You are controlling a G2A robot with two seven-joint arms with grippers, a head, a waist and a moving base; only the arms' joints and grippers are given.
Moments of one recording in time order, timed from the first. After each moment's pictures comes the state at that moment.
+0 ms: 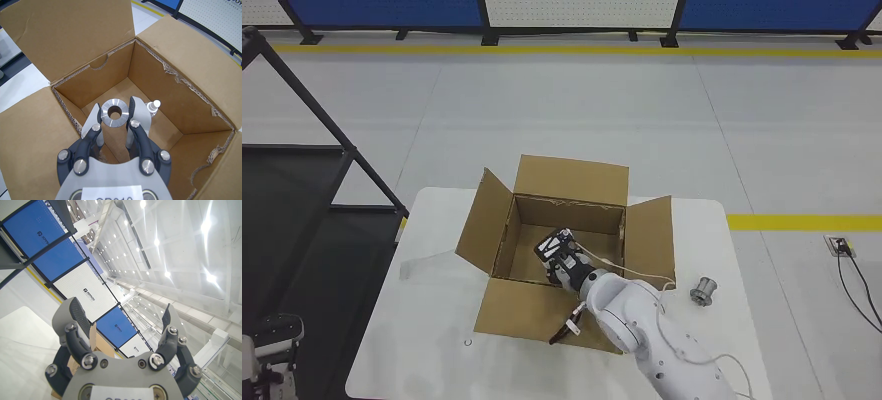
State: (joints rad) left arm 1.92 -1.43 -2.00 -2.20 0.09 -0.56 0.22; right arm -0.79 -1.43 0.89 -1.48 -1.27 -0.10 0.56
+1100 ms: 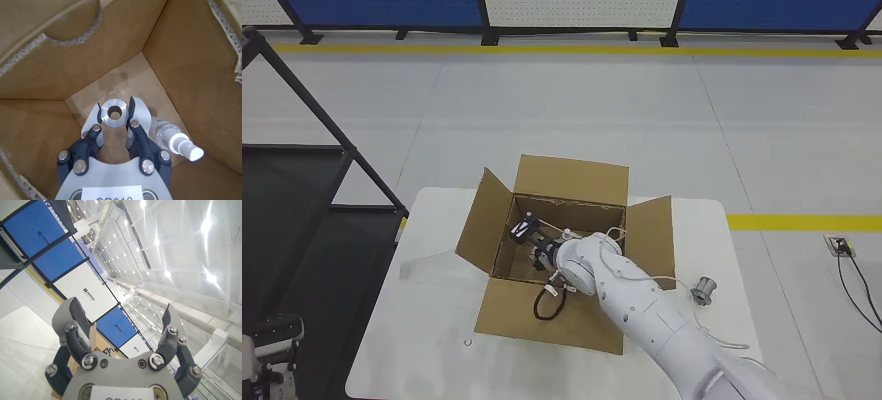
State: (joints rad) left arm 1.92 -1.43 -2.00 -2.20 0.09 -0.56 0.22; right arm -0.29 -1.69 0.59 -0.60 -1.03 -0.23 0.56
